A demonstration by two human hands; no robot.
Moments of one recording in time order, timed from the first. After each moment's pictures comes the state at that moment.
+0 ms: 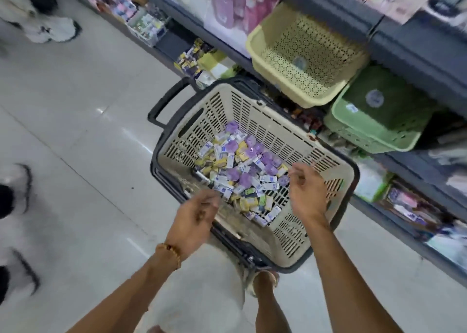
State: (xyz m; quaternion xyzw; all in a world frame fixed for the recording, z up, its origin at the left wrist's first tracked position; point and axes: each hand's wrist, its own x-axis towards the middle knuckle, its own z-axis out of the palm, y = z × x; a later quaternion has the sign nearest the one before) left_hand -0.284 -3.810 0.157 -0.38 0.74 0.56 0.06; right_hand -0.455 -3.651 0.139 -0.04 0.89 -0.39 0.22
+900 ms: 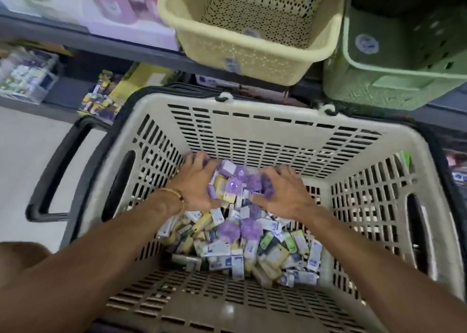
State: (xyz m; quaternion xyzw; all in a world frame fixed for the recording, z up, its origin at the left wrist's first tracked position) left_hand -0.491 -3.938 -0.108 0.07 0.97 0.11 0.22; right_hand -0.512 -3.692 -0.101 -0.16 0.94 -0.13 0.26
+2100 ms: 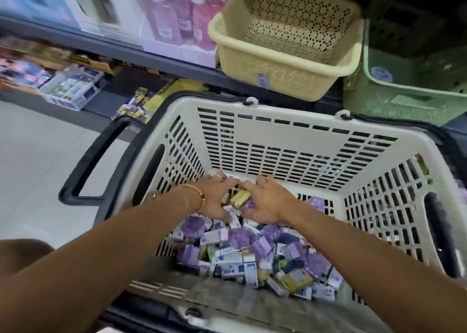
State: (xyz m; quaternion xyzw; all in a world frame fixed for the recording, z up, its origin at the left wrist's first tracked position) left_hand -0.484 -3.942 -0.097 0.10 0.93 0.08 0.35; right_hand -0.518 -3.760 -0.106 -0.33 0.90 0.01 0.28
